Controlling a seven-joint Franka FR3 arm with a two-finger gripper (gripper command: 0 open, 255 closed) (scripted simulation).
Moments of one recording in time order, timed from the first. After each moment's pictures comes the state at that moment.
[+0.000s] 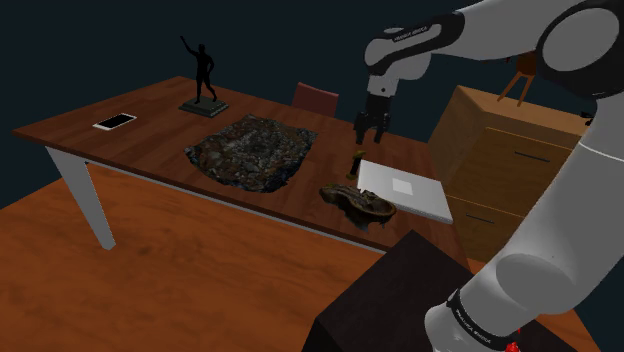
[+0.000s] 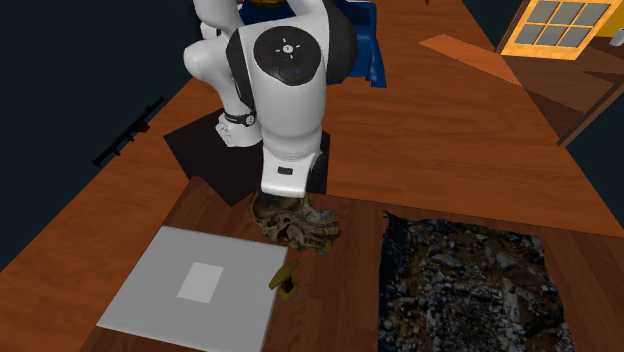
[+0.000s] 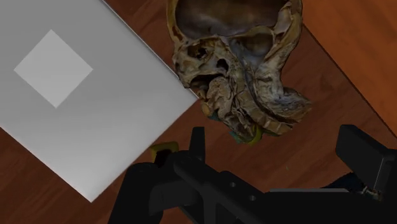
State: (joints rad) arm -0.14 0.15 -0.23 -1.92 0.09 1.86 -0.27
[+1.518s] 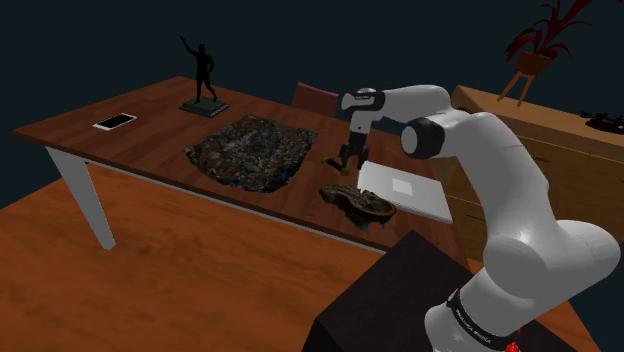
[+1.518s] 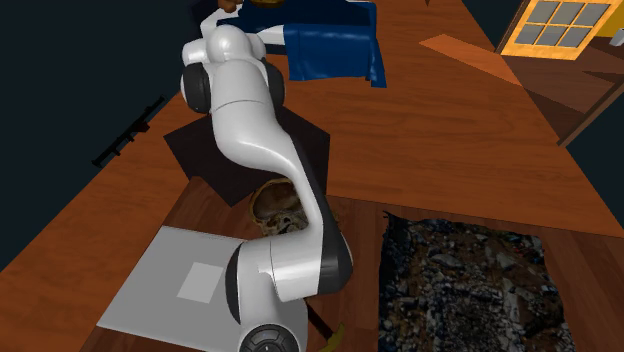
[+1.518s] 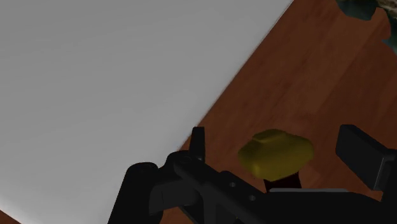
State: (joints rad) arm -0.41 1.14 -0.19 -0.86 0.28 1.56 -0.33
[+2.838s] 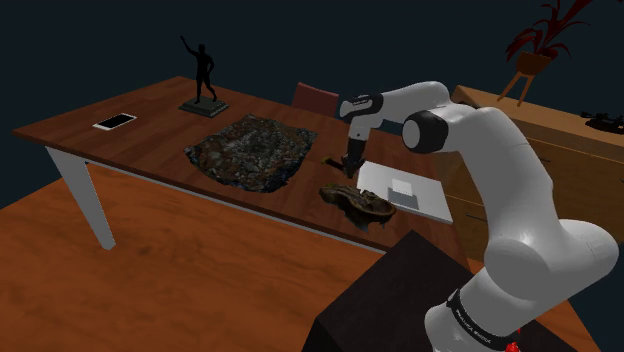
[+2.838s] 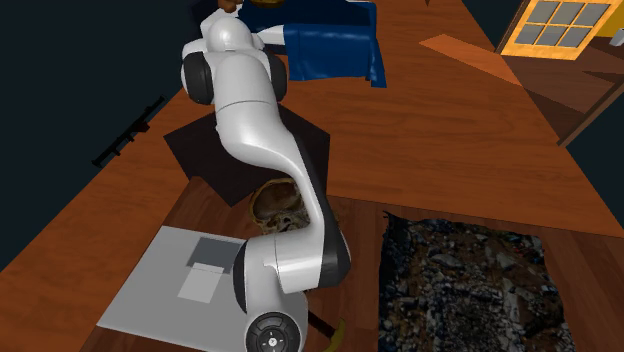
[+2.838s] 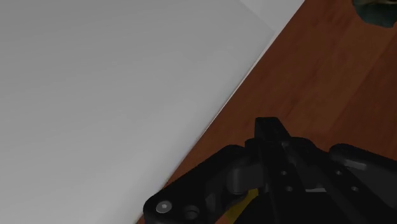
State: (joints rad) arm -0.39 1.08 -0.20 -1.04 0.28 1.67 -0.35
